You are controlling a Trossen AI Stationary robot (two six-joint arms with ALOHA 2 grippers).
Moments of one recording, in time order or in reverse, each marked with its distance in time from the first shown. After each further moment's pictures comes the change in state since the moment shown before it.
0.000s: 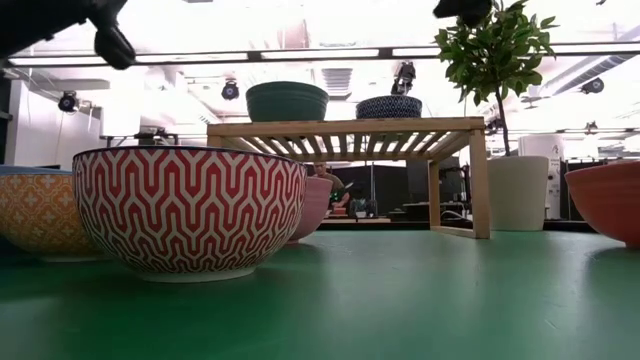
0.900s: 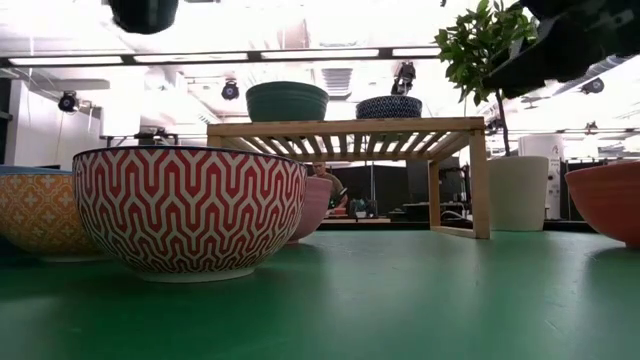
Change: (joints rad) left arm -0.261 0.978 1.066 -1.526 -0.111 -0.623; right arm 0.082 -0.291 -0.598 0.458 0.034 -0.024
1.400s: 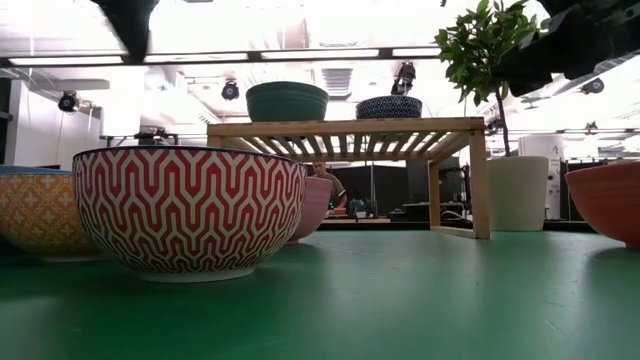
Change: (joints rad) left arm -0.020 0.427 0.459 -0.781 0.201 -0.125; right arm 0.000 -0.128 -0.046 0.017 -0.010 0.006
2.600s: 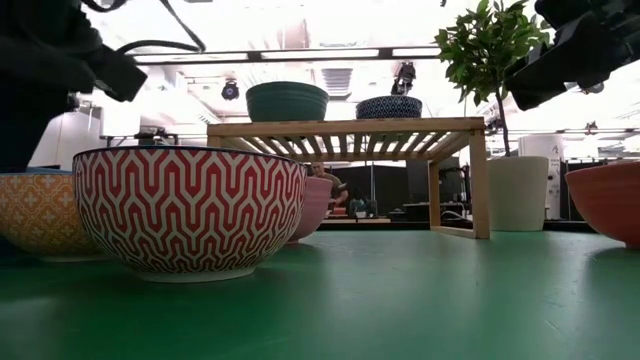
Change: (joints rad) left arm -0.023 -0.138 -0.547 0.178 0.138 -0.238; right arm 0.000 0.004 -0.007 -0.068 -0.080 0.088
